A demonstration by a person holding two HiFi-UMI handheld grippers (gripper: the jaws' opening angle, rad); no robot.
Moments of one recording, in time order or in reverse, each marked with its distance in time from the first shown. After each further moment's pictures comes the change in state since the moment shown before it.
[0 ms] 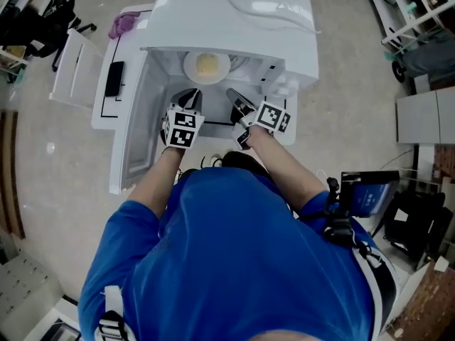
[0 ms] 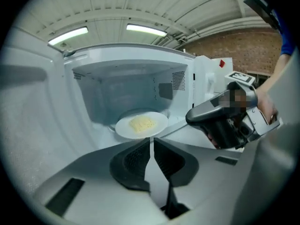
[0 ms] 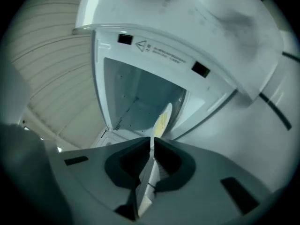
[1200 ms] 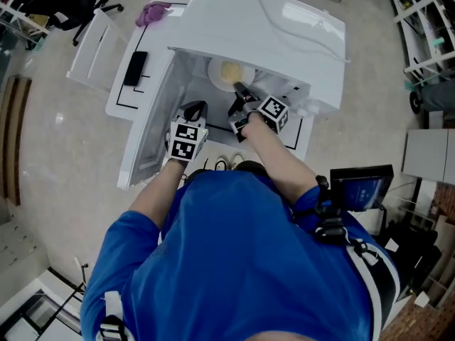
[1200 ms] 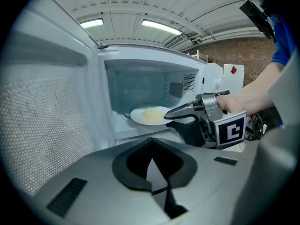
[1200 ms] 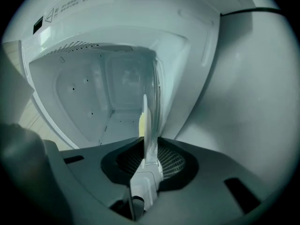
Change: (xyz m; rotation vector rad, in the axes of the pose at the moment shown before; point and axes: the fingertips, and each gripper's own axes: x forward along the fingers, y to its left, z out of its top) left arm -0.037 0.024 -0.021 -0.144 0.056 0.062; right arm 0.074 -0.041 -0.002 0.449 -0.070 -0.105
